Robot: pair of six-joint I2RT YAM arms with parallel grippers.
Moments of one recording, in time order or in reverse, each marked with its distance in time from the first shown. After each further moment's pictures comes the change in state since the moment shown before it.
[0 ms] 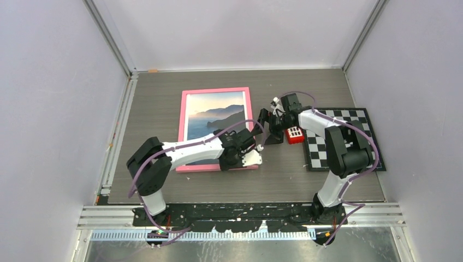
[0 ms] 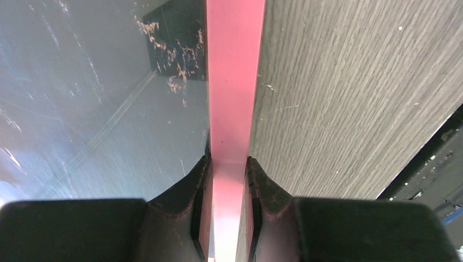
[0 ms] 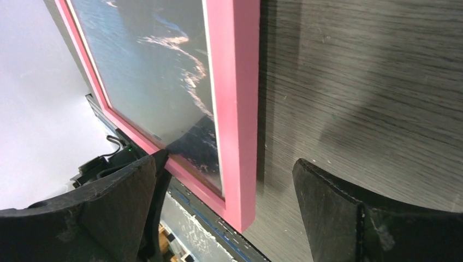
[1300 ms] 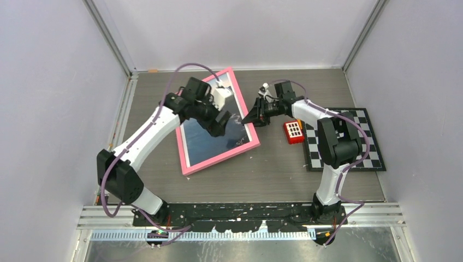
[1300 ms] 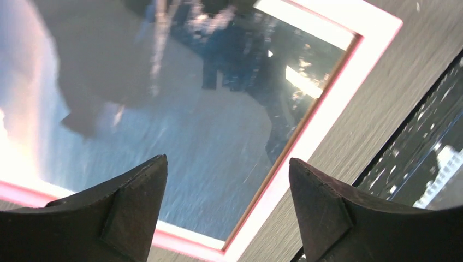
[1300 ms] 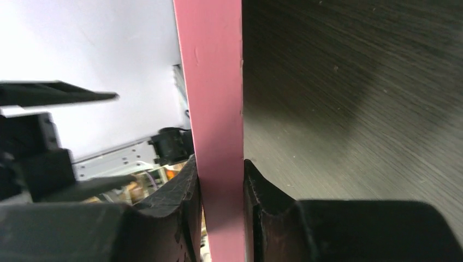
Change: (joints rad) left arm 0.431 -0.217 0.224 -0.024 0.374 -0.232; right arm 0.017 0.154 0.166 0.222 -0.347 0.192
